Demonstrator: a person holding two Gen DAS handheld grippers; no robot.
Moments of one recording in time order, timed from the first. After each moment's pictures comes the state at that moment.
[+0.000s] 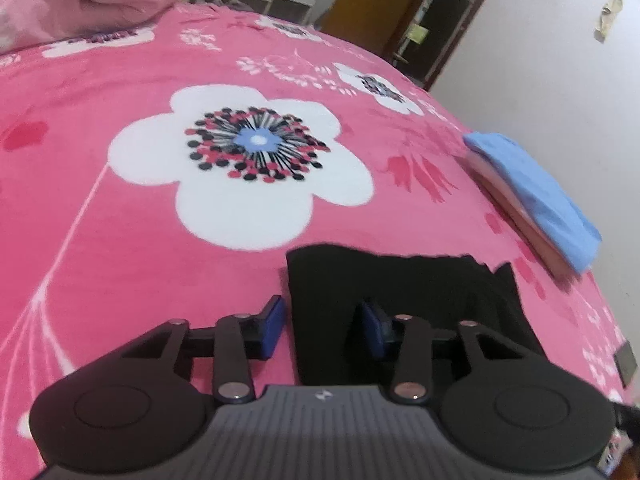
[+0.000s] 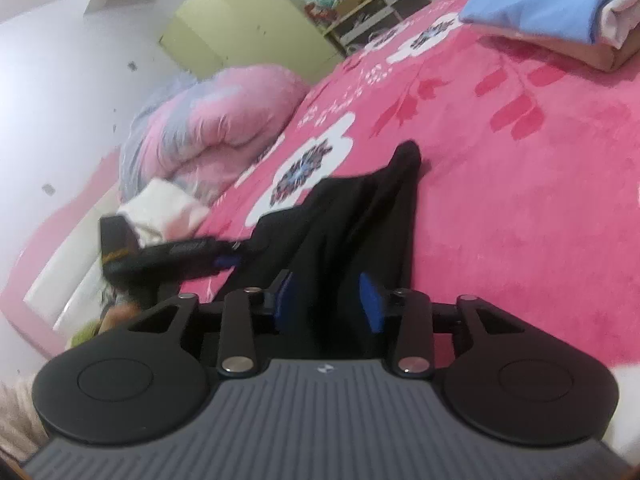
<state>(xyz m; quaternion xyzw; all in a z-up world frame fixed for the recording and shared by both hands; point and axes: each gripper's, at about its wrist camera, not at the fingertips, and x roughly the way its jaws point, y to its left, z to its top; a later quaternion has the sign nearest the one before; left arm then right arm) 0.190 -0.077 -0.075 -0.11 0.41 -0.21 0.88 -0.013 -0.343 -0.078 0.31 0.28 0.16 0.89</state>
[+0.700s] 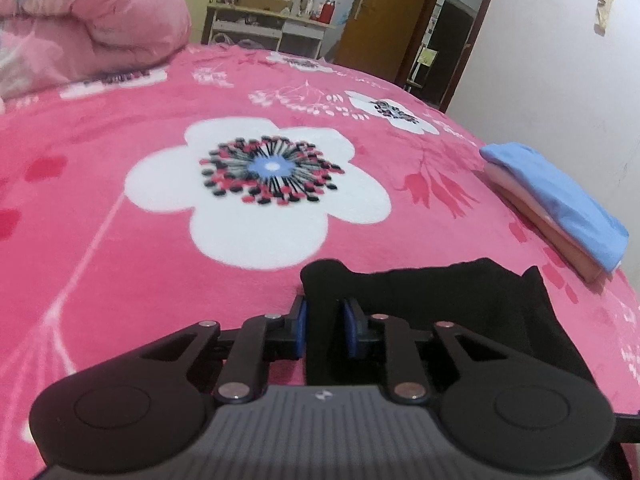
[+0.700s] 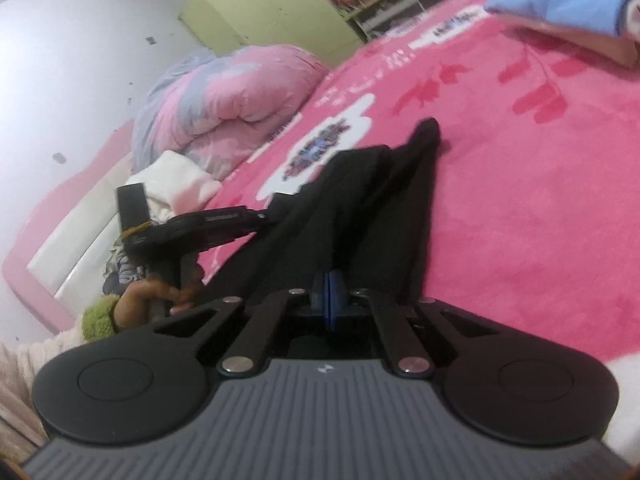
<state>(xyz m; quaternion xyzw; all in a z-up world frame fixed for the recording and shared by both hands) 0.175 -0.087 -0.071 -0.05 0.34 -0.17 0.92 -0.020 -0.330 -0.080 0.29 0.28 0.19 0.90</state>
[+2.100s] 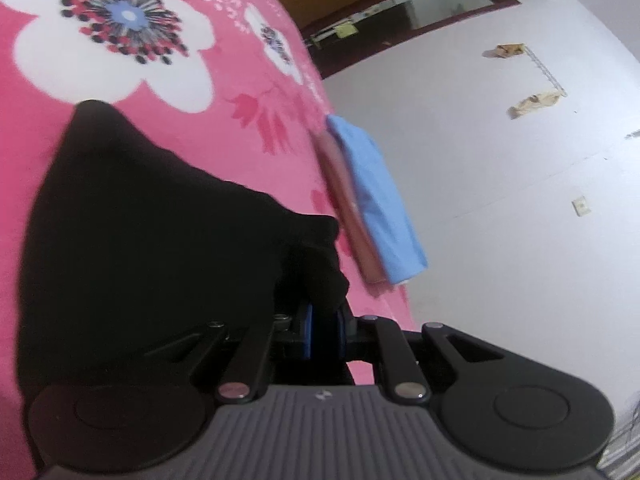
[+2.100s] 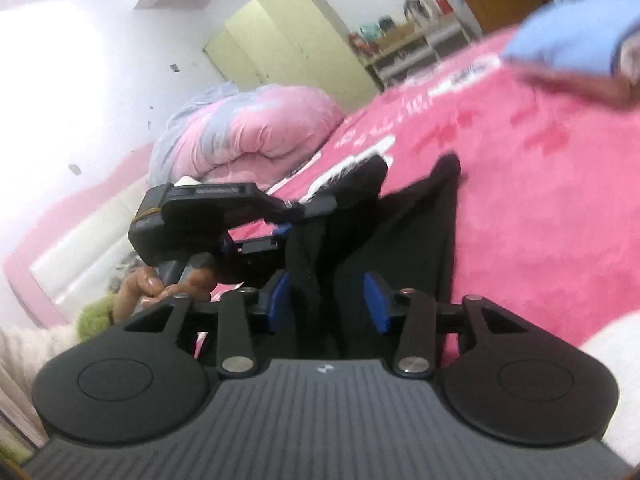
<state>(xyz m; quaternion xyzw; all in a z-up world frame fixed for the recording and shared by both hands) 0.171 -0.111 -0.087 -0.35 0.43 -0.40 0.73 -0.044 -0.334 -0.083 0.28 0.22 0.19 0.91</state>
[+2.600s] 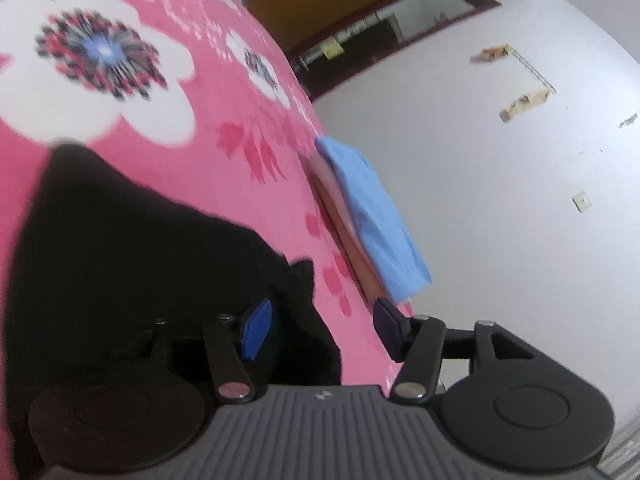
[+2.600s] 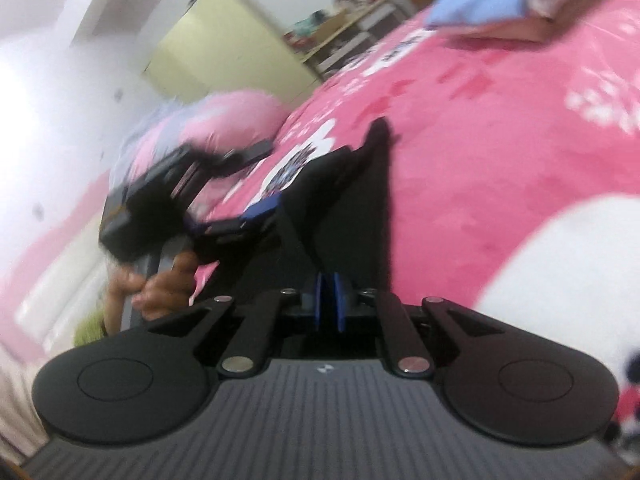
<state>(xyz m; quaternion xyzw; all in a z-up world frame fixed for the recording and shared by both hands) 0.164 -0.112 -0.076 -0.33 0.38 -0.38 0.77 -0.080 -0.326 -0.101 0.36 0.24 0.10 0.90</state>
